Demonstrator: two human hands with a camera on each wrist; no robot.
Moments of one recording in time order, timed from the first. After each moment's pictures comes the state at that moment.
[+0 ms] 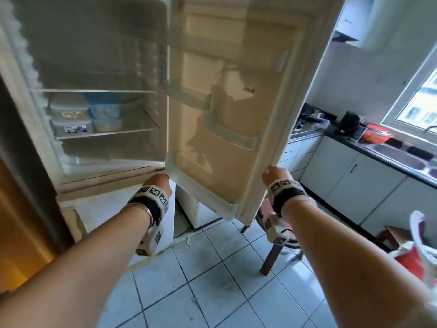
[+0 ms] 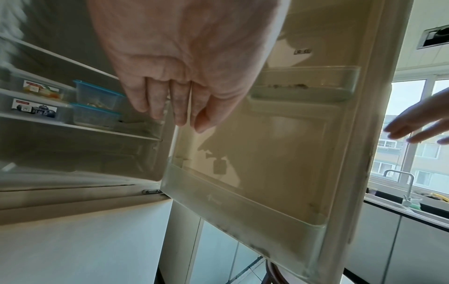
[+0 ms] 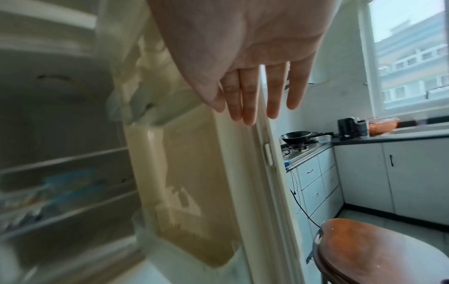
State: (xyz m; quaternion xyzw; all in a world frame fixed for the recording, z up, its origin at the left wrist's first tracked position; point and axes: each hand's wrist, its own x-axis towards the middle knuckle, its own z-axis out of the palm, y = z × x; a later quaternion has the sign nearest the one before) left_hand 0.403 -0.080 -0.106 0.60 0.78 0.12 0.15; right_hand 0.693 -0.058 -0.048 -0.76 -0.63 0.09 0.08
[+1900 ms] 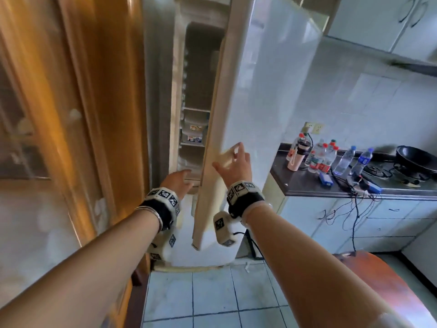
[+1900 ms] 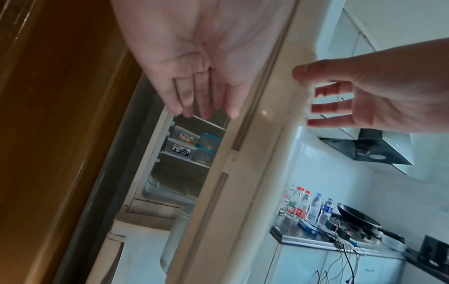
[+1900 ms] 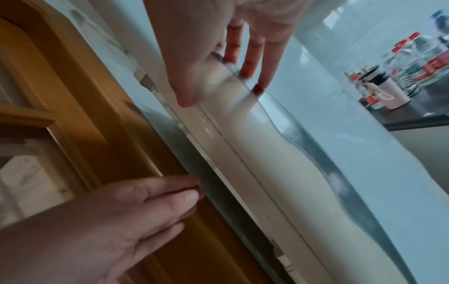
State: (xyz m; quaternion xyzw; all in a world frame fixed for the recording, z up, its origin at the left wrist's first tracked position) left_hand 0.198 -0.183 -0.088 0.50 0.81 0.27 0.14; right_hand 0.346 -0.115 -0.033 -0.47 -0.75 0.30 0.35
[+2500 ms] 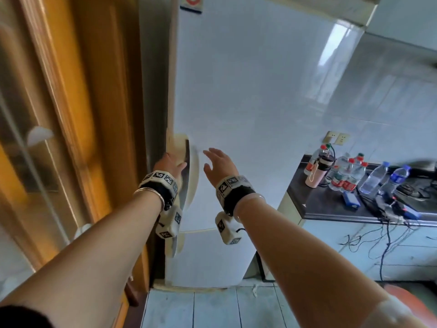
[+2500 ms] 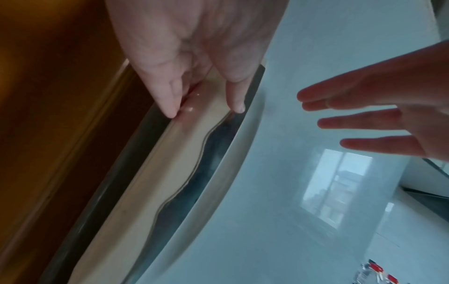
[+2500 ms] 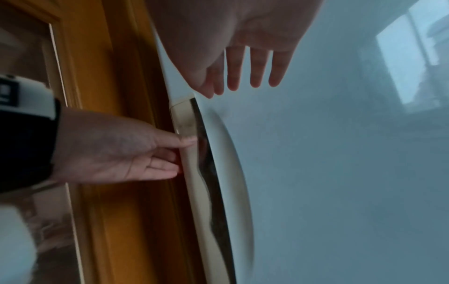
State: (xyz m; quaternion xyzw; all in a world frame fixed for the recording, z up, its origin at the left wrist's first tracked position) left_hand 0.117 -0.059 -0.050 0.30 0.86 0.37 0.16; right_hand 0.248 0.009 -0.031 -0.34 -0.91 0.11 0.19
